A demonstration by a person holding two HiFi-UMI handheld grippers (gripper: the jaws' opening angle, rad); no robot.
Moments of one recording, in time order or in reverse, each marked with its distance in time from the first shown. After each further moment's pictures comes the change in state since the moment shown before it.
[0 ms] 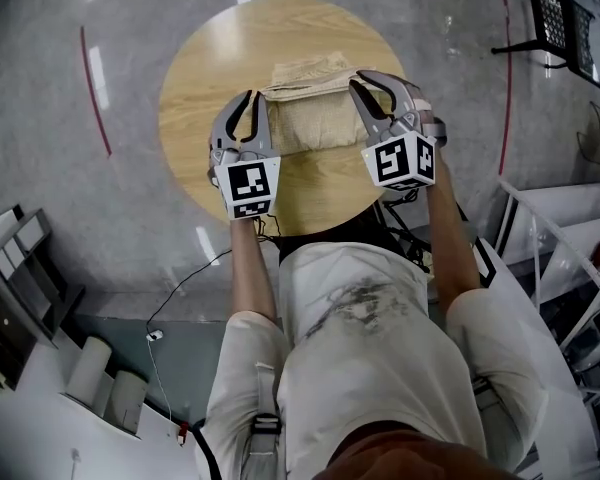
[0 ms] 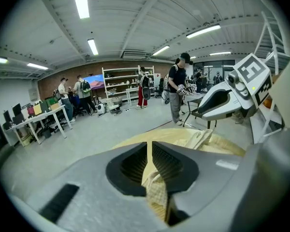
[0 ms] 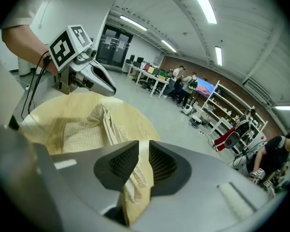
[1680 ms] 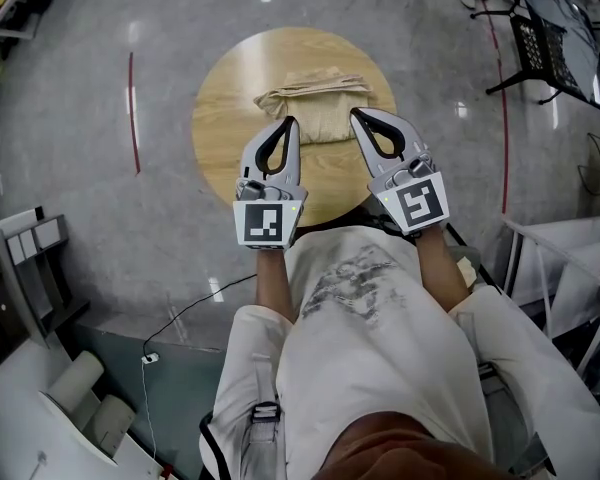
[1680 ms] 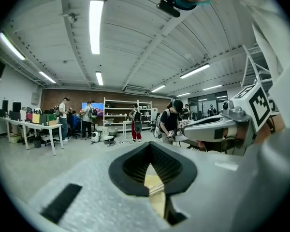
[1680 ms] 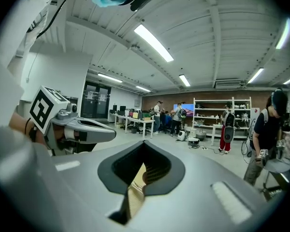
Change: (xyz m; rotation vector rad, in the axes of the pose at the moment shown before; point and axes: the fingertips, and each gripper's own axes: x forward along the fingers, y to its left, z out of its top) left arm -0.192 -0.095 0.146 -0.091 -0.473 -0.046; right arm -0.221 0.012 0.139 0.368 -0.599 -0.081
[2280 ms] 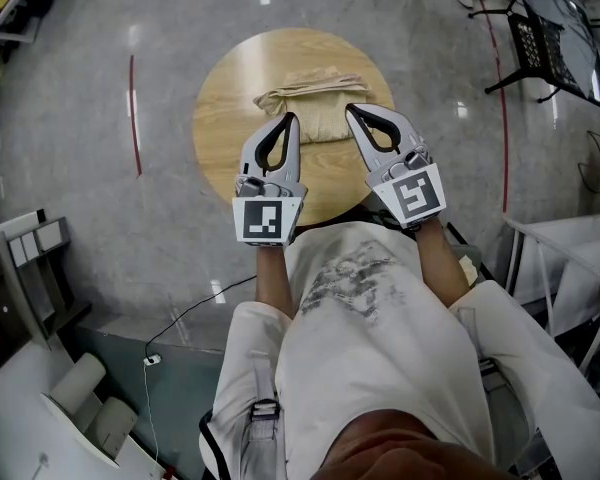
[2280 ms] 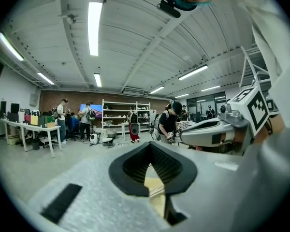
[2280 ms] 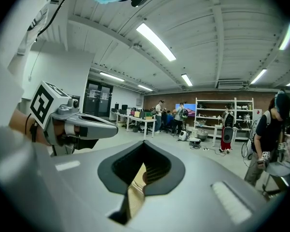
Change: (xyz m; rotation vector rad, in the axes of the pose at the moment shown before) left arm 0.000 -0.005 0.013 0.020 -0.036 -0.021; right arm 0.001 0.002 -0.001 -0.049 0.024 0.027
